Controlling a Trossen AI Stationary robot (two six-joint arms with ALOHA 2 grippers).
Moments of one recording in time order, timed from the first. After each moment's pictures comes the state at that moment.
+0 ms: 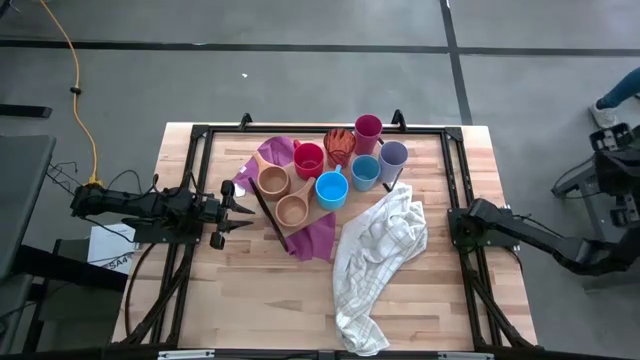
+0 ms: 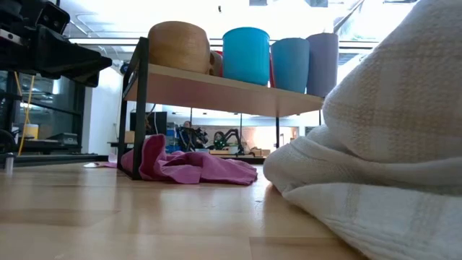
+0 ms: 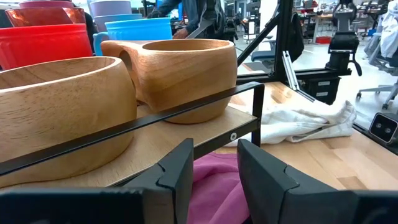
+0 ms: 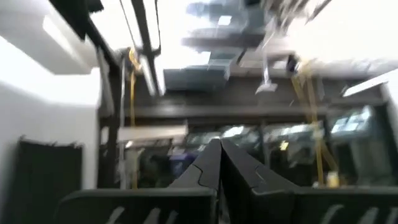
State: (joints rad) left arm -0.01 0.10 0.01 0.02 -0.04 0.07; right arm -0.61 0.30 1.46 -0.51 -0.39 0.30
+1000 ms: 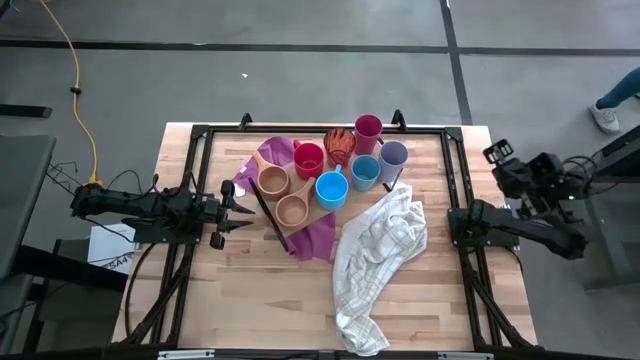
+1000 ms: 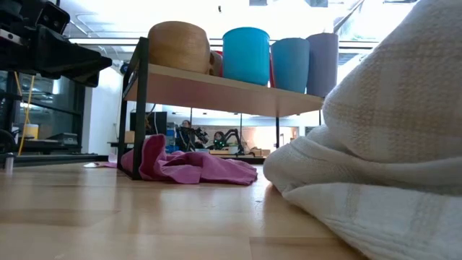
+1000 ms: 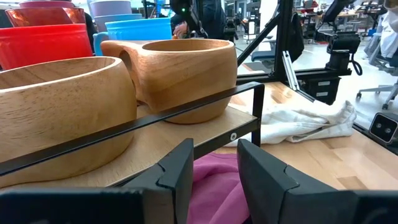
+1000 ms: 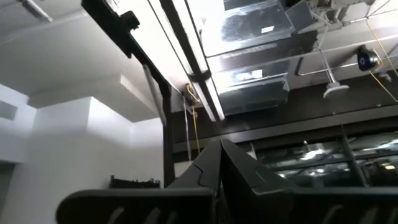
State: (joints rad) left arm -0.01 0.10 0.01 0.02 -0.04 0.07; right arm -0.33 0.01 0.48 0.38 -0.35 0.47
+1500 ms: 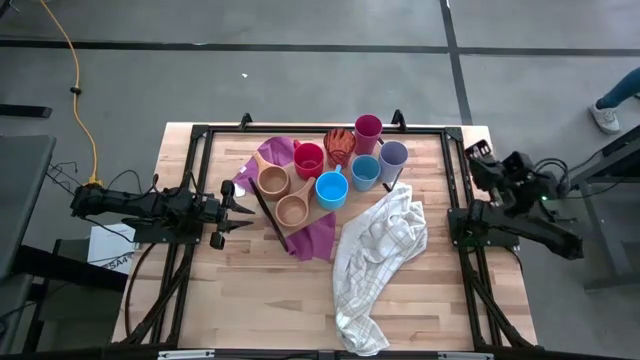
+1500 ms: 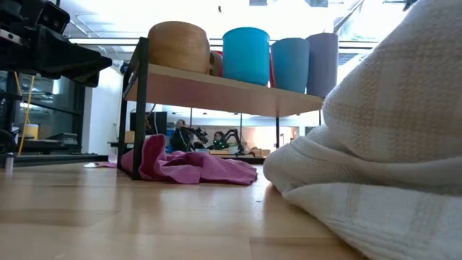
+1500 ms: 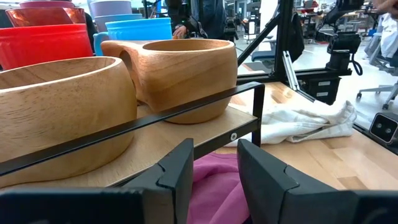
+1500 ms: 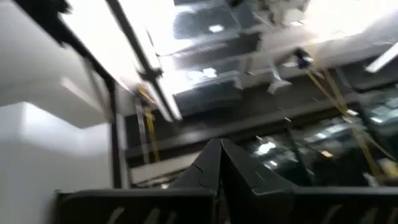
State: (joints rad) left arm -0.01 0.10 0.01 0.02 -0.04 0.07; right arm -0.33 0.00 0.31 0.46 -0.15 0.42
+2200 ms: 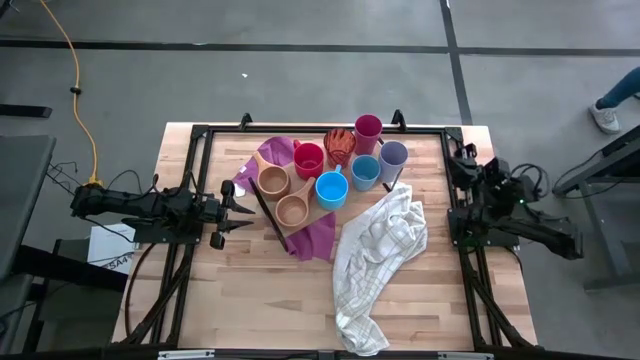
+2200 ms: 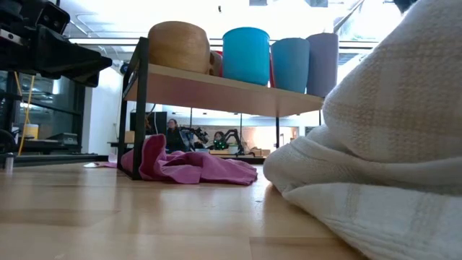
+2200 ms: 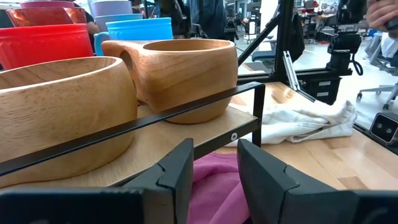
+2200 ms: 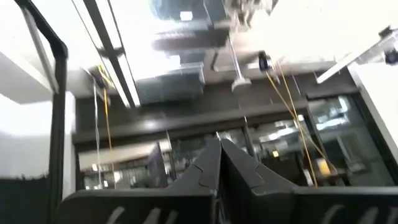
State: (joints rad) left arm -0.01 0.10 0.01 0.02 -0.04 0.07; right arm -0.33 0.00 0.13 0.58 -0.04 0.26
